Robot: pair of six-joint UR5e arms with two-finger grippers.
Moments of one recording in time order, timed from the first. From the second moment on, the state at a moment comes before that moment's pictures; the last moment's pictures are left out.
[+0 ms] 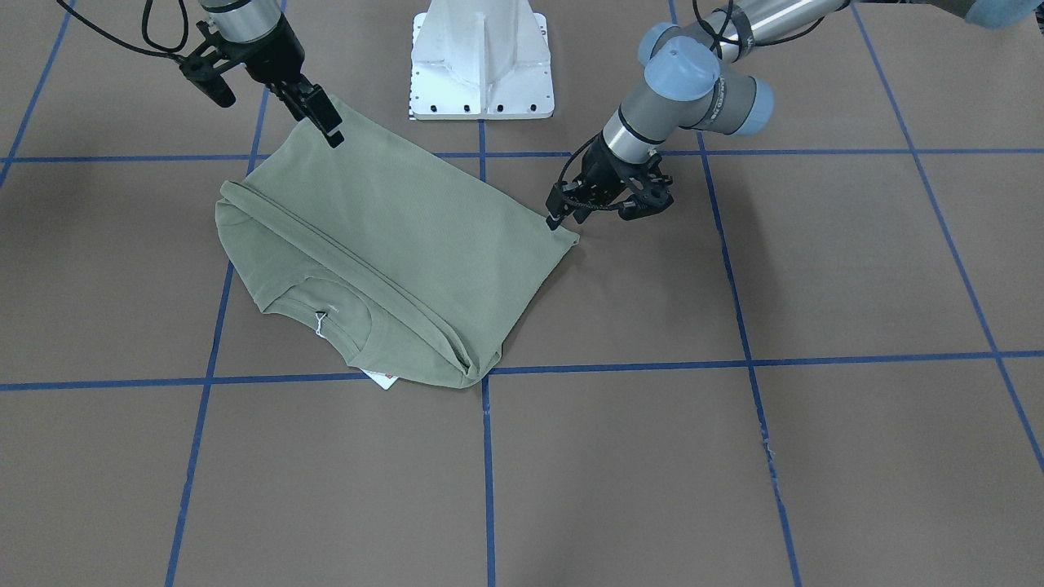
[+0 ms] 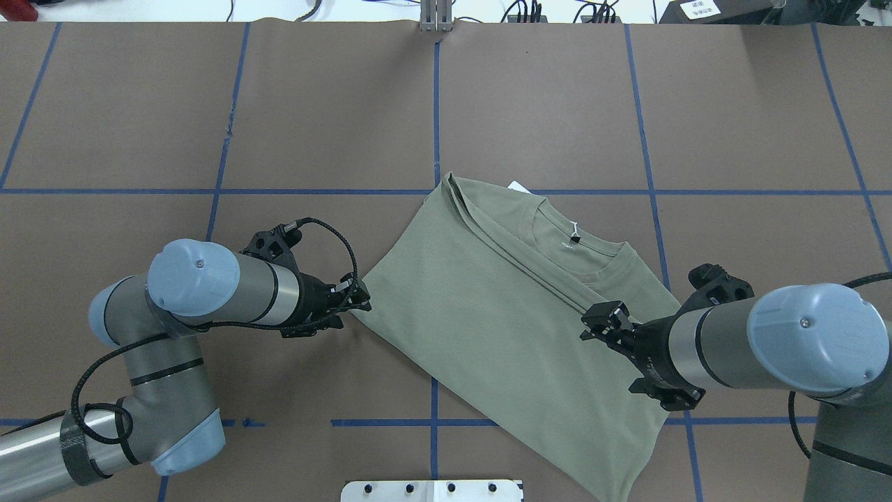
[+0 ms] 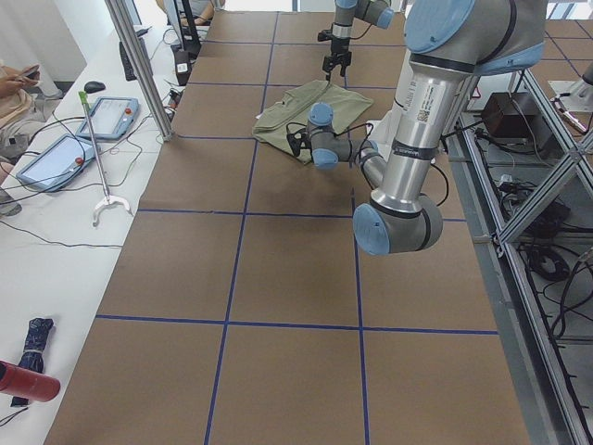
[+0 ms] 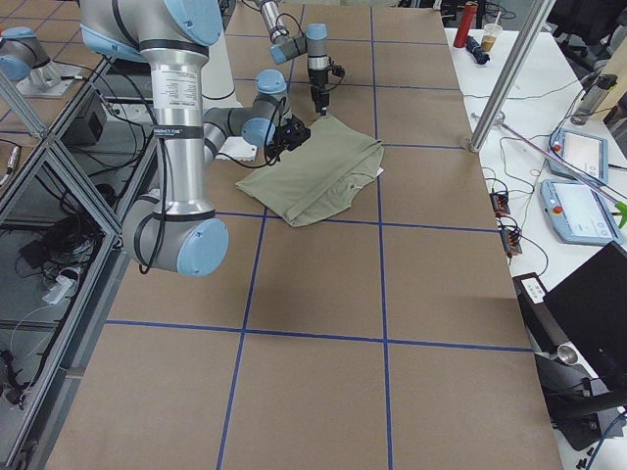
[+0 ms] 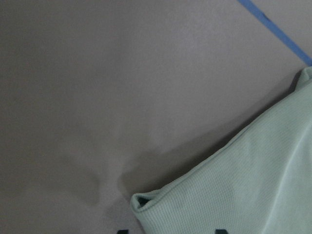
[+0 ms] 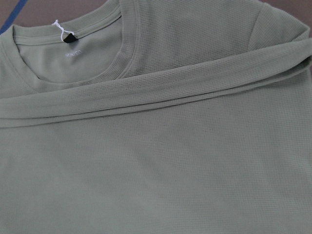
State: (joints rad) left arm -0.45 -1.95 -1.71 -2.23 -1.87 -1.83; right arm 0.38 -1.52 2.27 -1.37 1.79 2.16
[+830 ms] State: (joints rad) left arm -0.45 -1.98 -1.66 -2.23 -1.84 -1.82; right arm 0.38 -1.52 2.25 -1.37 1.79 2.16
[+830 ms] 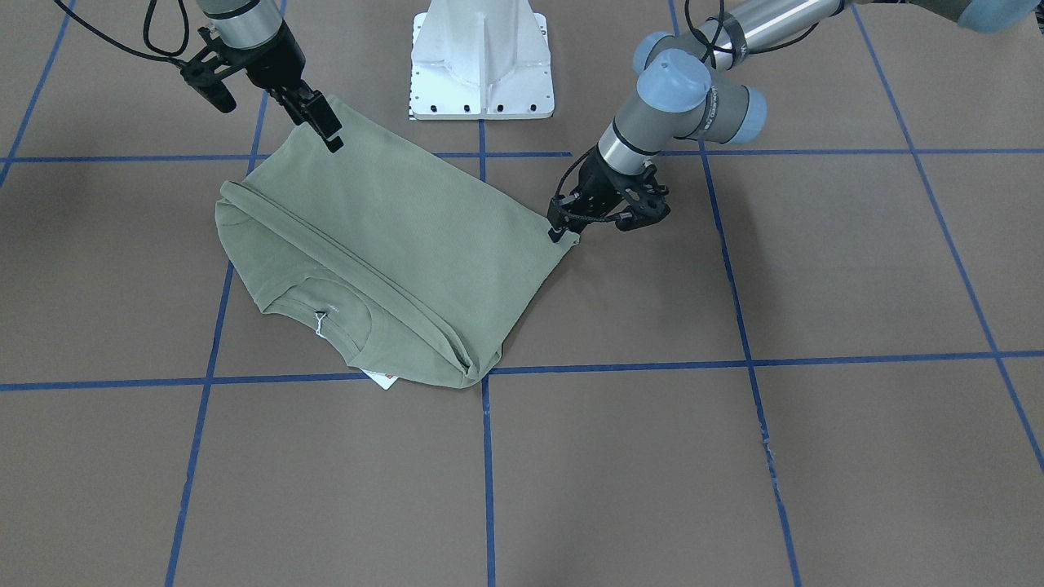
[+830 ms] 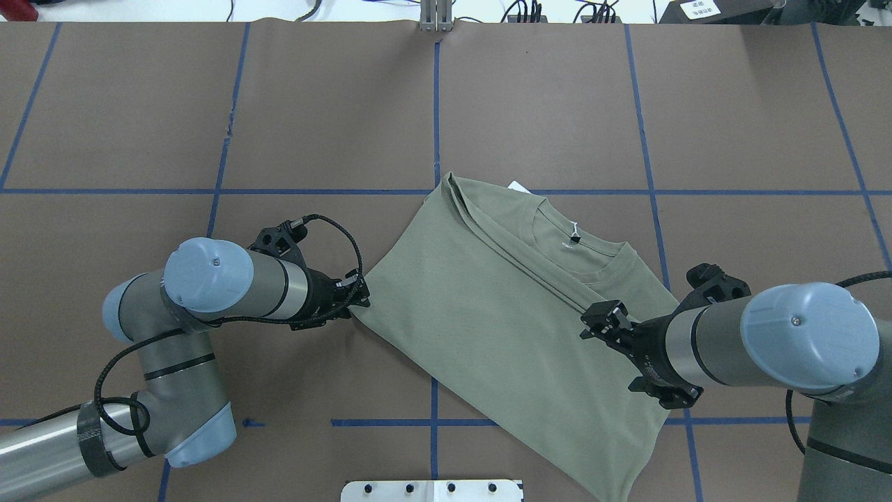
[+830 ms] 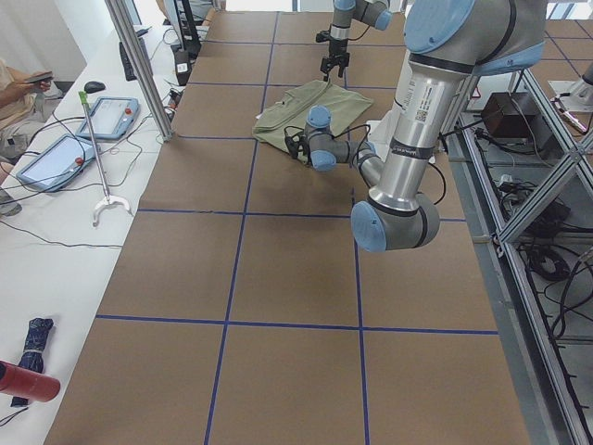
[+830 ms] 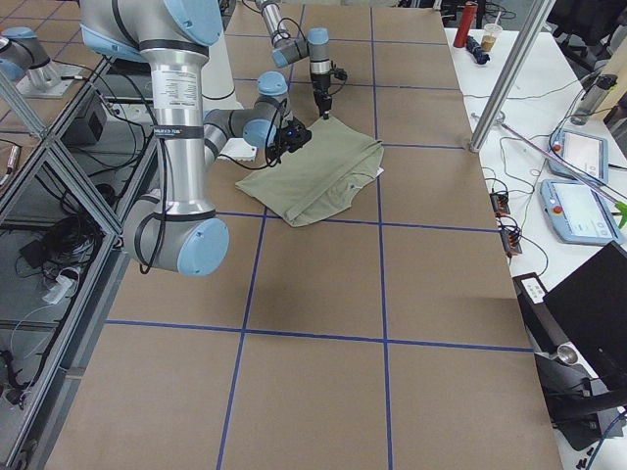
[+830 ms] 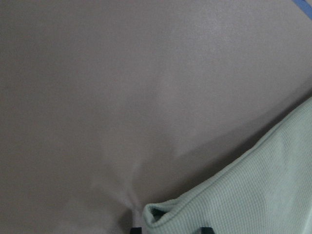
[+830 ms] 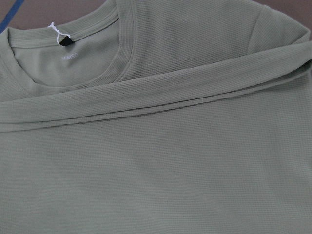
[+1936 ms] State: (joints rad) left arm -0.74 -2.19 -1.38 -2.24 -1.84 -1.58; right arm 0.41 -1.50 2.24 -1.37 1.77 2.16
